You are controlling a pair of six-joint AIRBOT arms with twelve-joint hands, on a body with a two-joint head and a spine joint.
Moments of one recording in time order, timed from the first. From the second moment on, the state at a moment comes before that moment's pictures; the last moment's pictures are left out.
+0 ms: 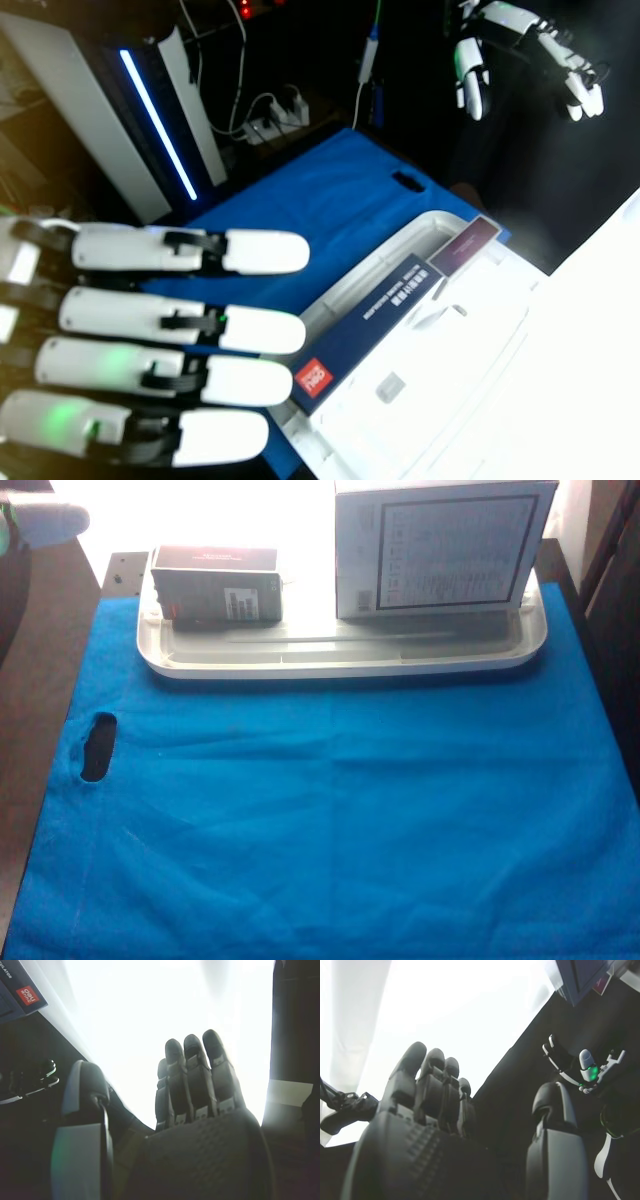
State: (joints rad) left arm 0.73 -0.87 1.32 -0.23 -0.87 0.81; right arm -0.53 -0.95 1.42 -0.18 0.88 -0.33
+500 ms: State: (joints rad) left arm 0.49 -1.02 1.54 0.19 -0.49 0.55; right arm -0.53 -0.97 1.43 -0.19 0.88 -0.33
